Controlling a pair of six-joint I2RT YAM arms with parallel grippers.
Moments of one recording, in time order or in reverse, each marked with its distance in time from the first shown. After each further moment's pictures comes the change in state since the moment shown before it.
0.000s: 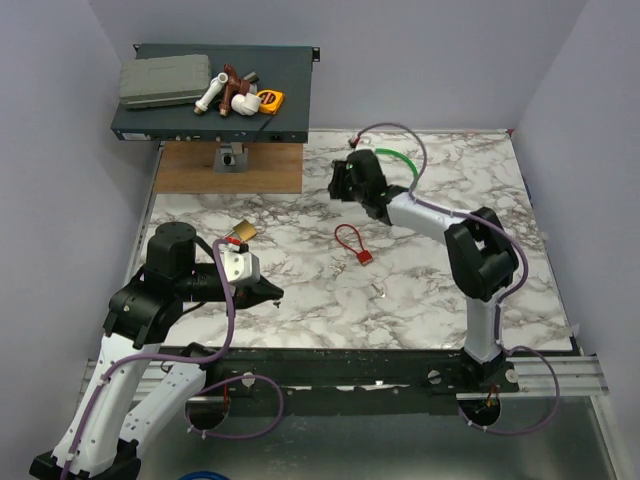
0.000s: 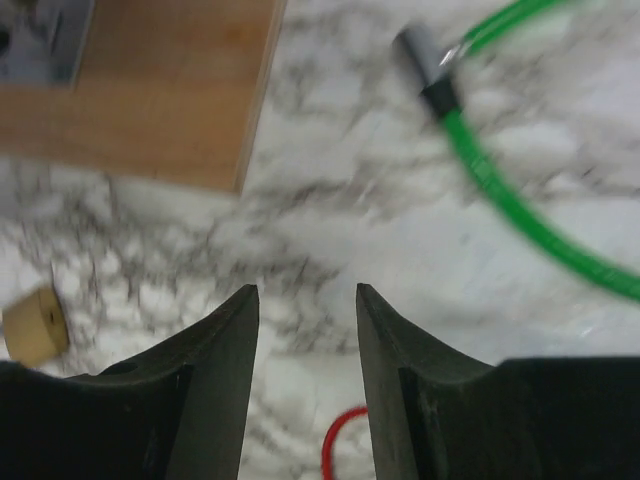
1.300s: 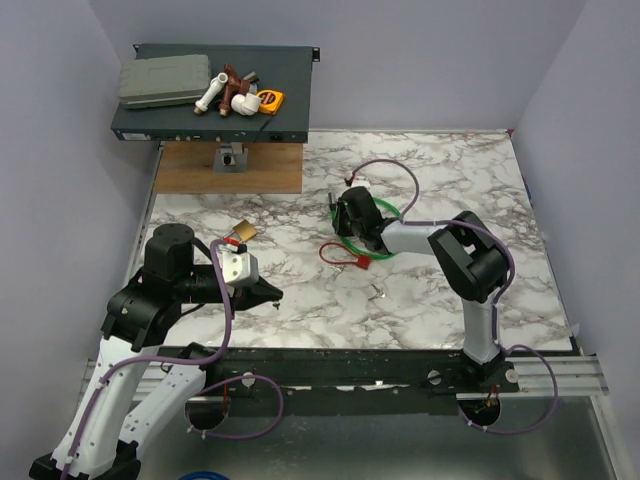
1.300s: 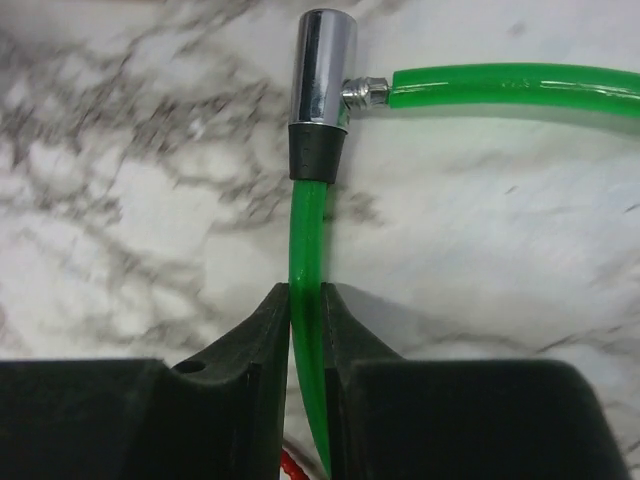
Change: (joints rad) left arm 0.000 -0.012 0.000 0.000 0.001 -0.025; right arm -0.006 0.055 -0.183 0.170 0.031 0.025
